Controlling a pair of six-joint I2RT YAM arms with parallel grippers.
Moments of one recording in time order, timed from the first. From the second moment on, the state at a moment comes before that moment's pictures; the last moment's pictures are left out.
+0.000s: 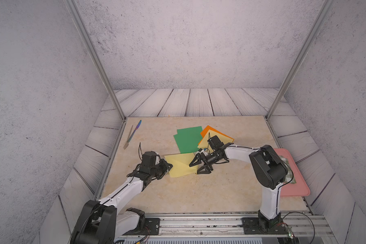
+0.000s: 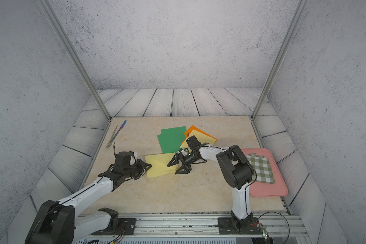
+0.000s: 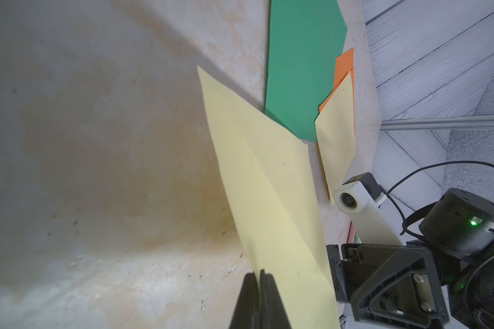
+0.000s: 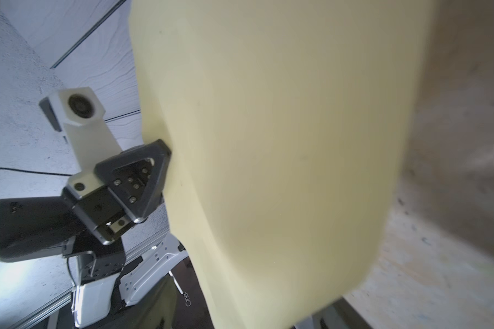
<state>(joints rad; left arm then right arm) -0.28 1.13 0.48 -0.09 0.40 -0.99 0.56 1.96 1.23 -0.48 -1.06 0.75</state>
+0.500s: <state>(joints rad) -0.18 1.06 0.77 -0.85 0.32 -0.72 0.52 1.77 1.35 -0.99 -0.54 0.44</state>
